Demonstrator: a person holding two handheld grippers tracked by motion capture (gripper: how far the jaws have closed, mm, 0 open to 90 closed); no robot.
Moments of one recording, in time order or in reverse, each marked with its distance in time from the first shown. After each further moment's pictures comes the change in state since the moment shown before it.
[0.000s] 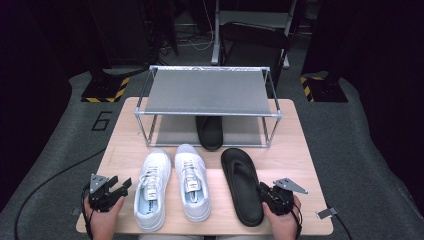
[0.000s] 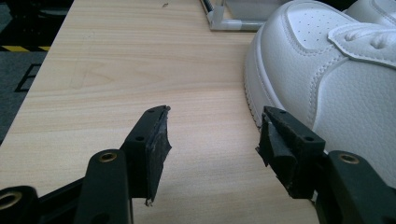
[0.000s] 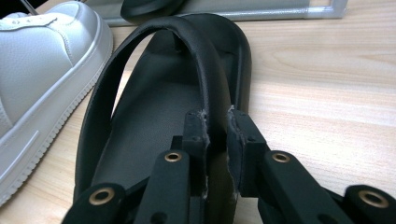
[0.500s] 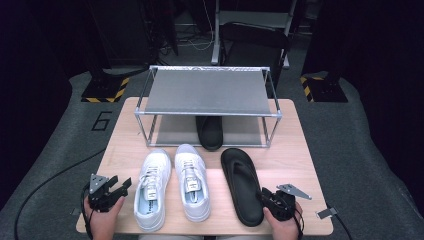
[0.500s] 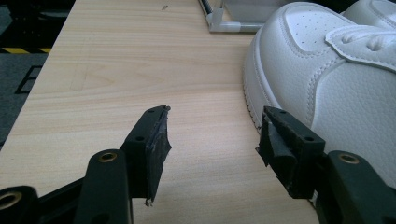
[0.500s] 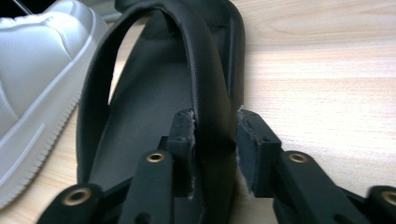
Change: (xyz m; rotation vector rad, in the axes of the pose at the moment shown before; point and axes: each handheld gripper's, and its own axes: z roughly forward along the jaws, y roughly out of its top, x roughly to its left) left arm 0.000 0.000 -0.001 -0.009 -0.001 0.001; right arm -0.007 -0.017 -0.004 0.019 0.036 0.118
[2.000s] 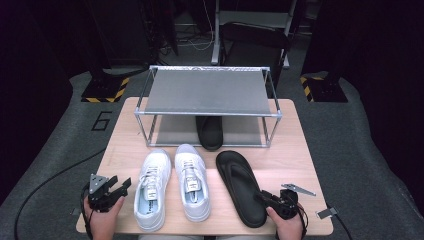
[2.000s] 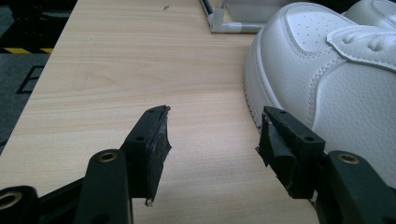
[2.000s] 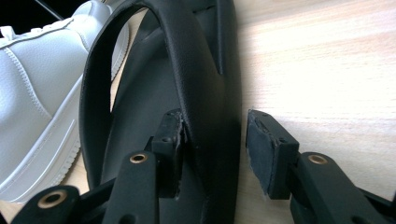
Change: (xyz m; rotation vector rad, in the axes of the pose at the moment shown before) left arm 0.000 0.000 0.000 0.001 0.003 0.001; right arm -0.022 -0.004 0.008 0.074 0.156 0.136
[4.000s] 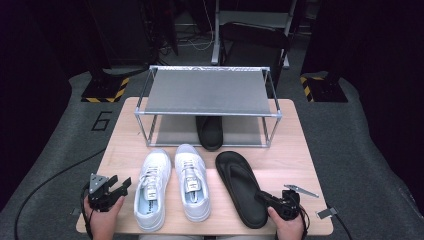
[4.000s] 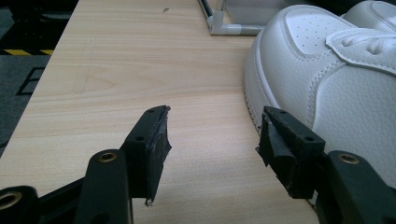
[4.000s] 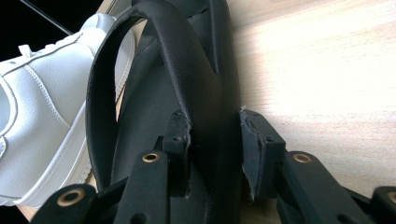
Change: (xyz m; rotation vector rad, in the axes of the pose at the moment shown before) left arm 0.000 0.000 0.001 -0.015 0.005 -0.004; right arm 0.004 0.001 -0.008 -0.011 0.010 0.073
